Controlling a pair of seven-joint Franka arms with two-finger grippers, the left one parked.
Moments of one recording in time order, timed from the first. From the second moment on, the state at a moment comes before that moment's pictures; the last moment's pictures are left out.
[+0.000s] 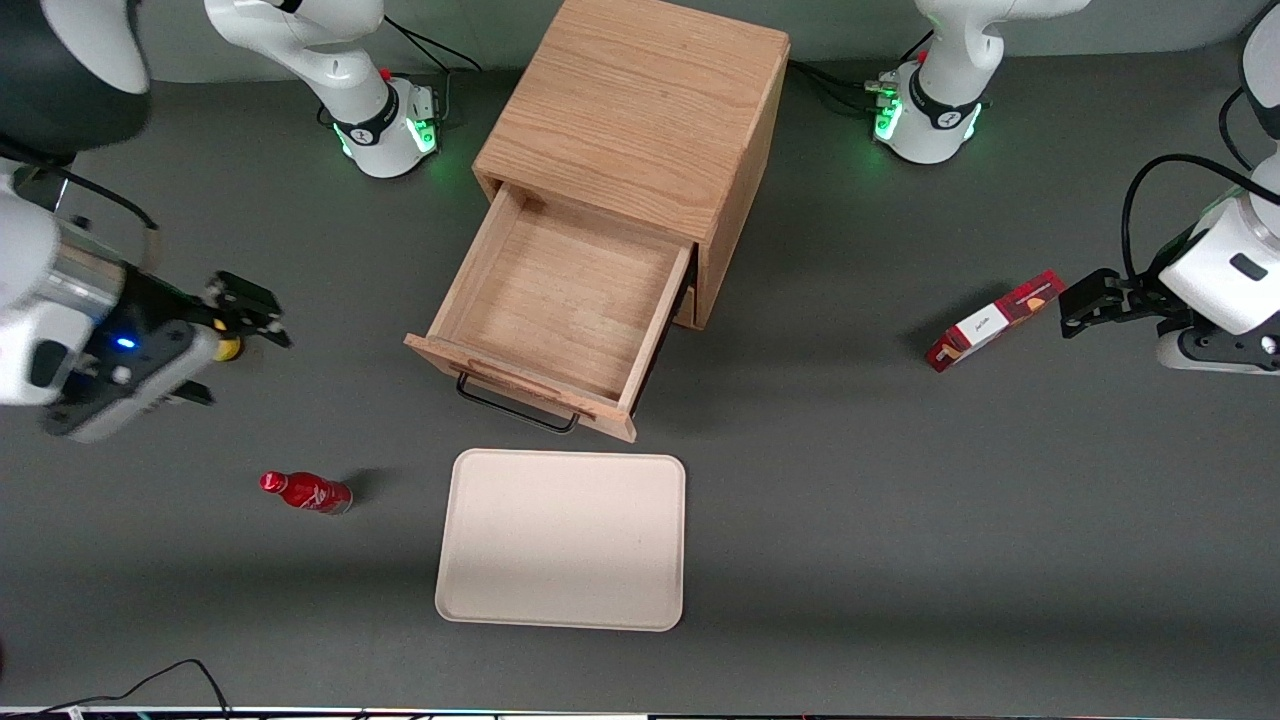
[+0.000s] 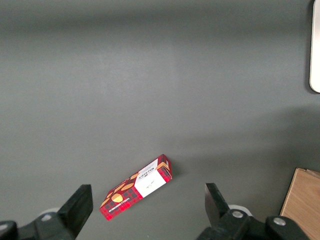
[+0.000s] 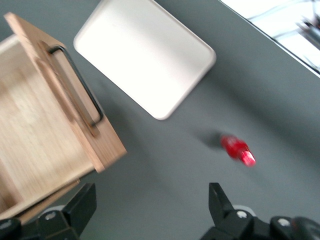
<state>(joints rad) 0.08 0.40 0.17 -1.07 0.06 1.48 -0.43</state>
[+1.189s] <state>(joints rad) 0.14 0.67 0.30 -0.96 0.15 1.52 -0.79</state>
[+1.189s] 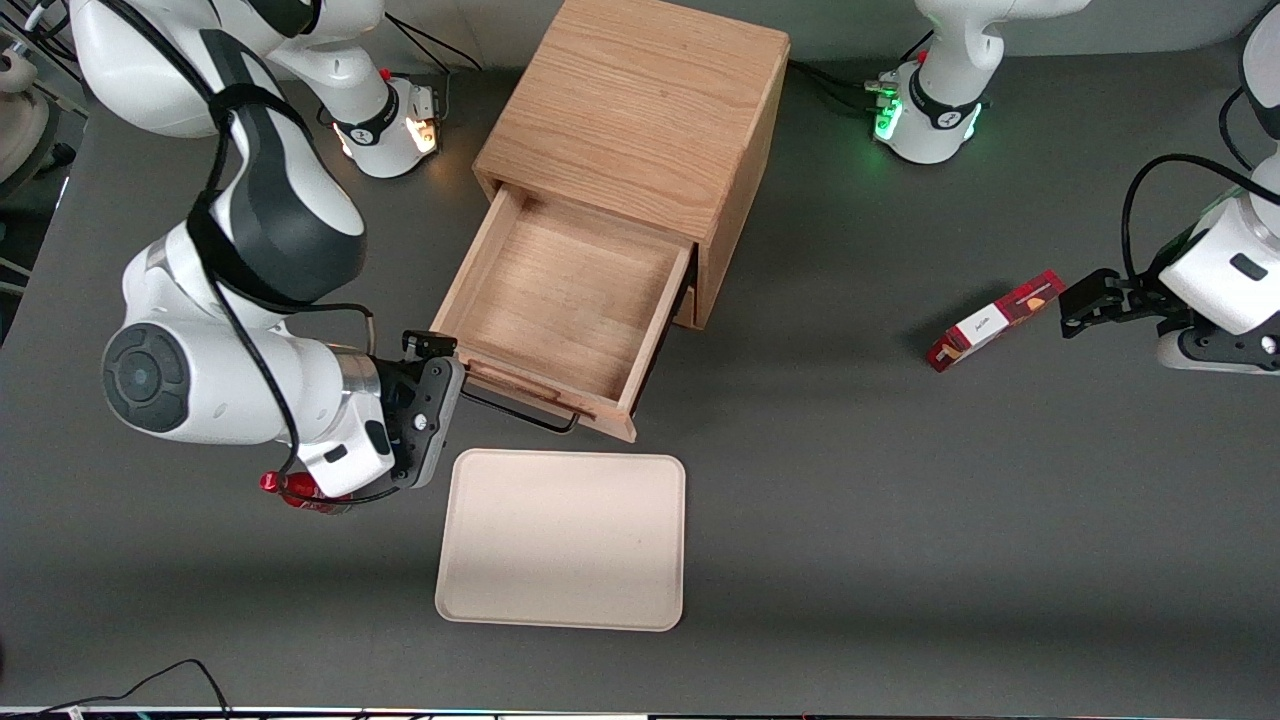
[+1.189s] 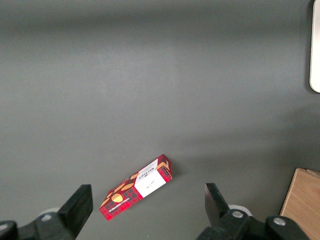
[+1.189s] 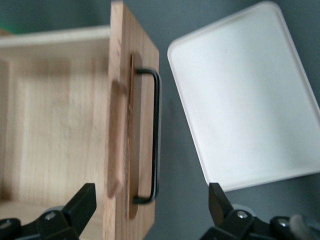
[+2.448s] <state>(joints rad) 0.14 0.84 0.32 -0.96 0.20 1.57 -0.81</state>
